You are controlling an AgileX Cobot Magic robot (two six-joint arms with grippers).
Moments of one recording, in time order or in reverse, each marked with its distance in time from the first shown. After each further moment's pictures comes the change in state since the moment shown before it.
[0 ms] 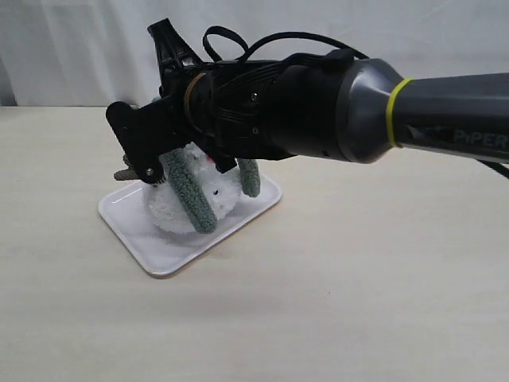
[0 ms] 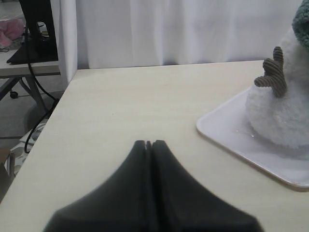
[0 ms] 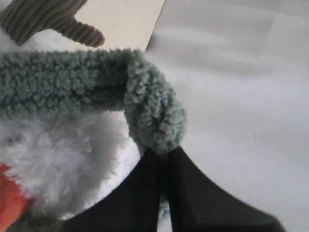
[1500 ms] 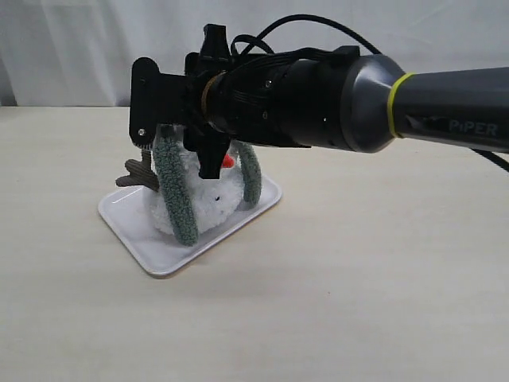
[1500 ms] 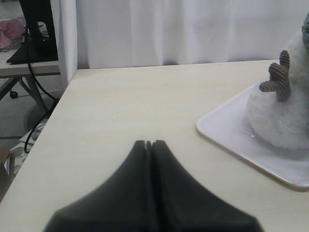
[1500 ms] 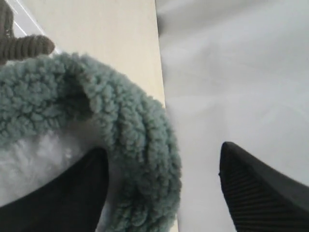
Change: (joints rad) left arm 0.000 0.000 0.000 0.000 0.000 0.000; right arm -0.047 0.019 -0.008 0.152 0.005 0.355
